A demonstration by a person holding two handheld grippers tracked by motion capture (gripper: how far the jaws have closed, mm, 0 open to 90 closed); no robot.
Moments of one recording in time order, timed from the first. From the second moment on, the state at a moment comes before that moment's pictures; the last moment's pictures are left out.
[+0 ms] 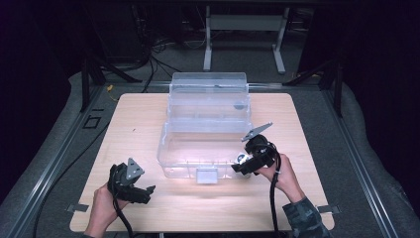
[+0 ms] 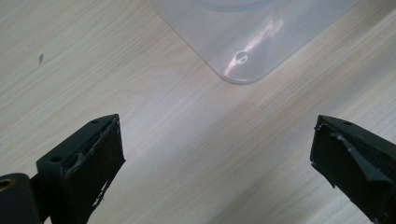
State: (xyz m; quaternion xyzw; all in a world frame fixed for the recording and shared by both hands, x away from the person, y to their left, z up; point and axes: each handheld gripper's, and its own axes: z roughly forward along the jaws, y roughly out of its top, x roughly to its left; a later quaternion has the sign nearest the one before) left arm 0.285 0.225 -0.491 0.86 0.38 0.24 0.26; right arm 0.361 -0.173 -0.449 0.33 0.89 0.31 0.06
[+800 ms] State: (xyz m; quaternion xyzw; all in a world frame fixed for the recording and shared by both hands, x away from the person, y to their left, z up) left arm 0.334 0.212 -0.432 0.87 0.34 0.23 0.28; right arm 0.353 -0.179 -0.447 0.33 0.89 0.30 0.08
